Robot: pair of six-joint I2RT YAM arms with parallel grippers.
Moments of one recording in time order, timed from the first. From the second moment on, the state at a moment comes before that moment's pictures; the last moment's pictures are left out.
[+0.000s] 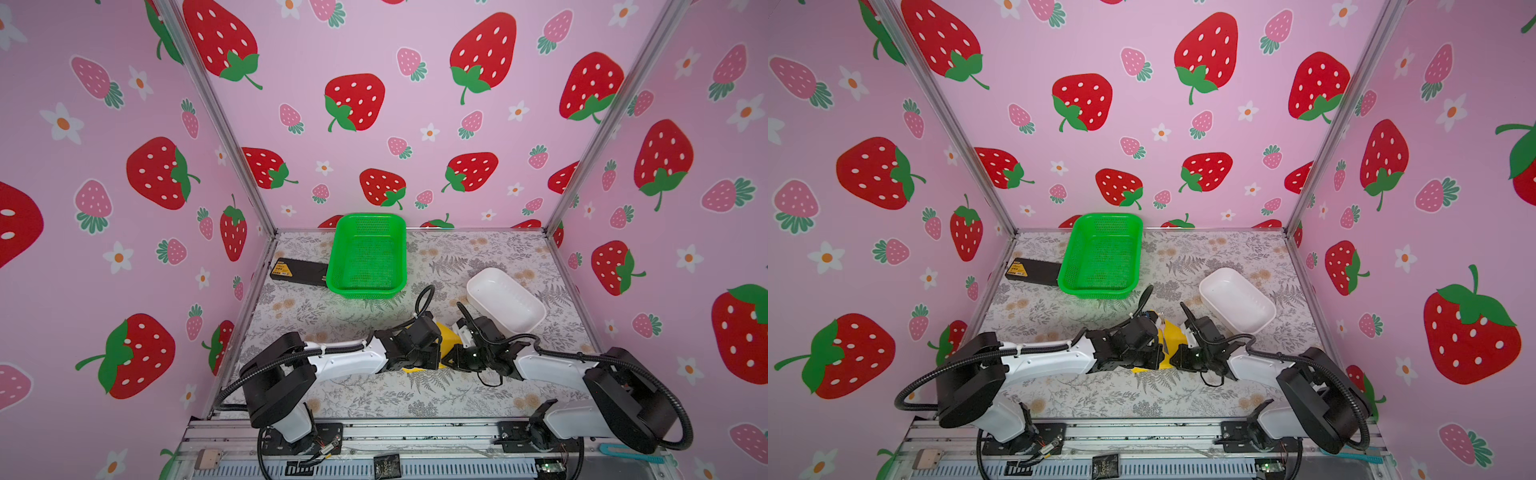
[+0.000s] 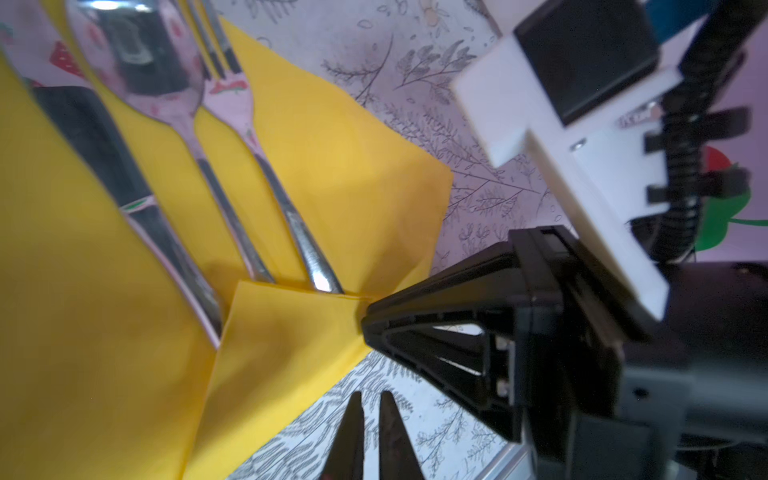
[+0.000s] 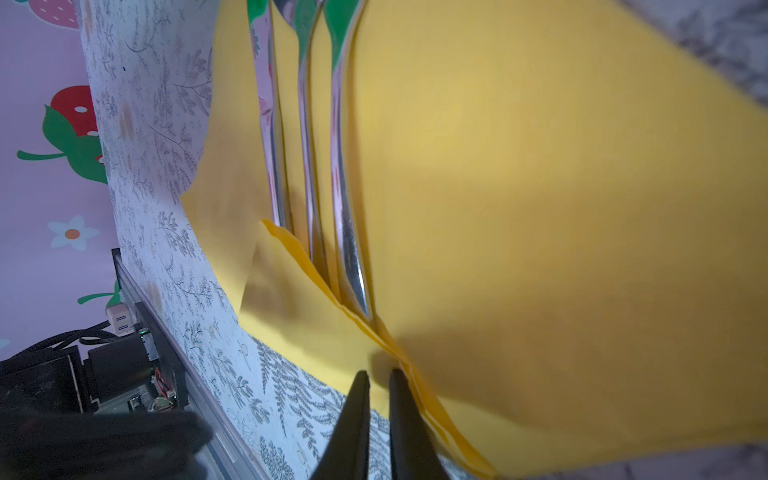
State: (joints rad) left arm -1.04 1.64 0.93 -0.20 0.08 -0.80; right arm 0.73 1.36 0.41 0.01 -0.41 0.72
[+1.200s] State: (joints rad) left arm -1.03 1.79 0.96 -0.17 0.11 -0.83; right arm 0.72 1.29 0.41 -0.05 -0.40 0.74
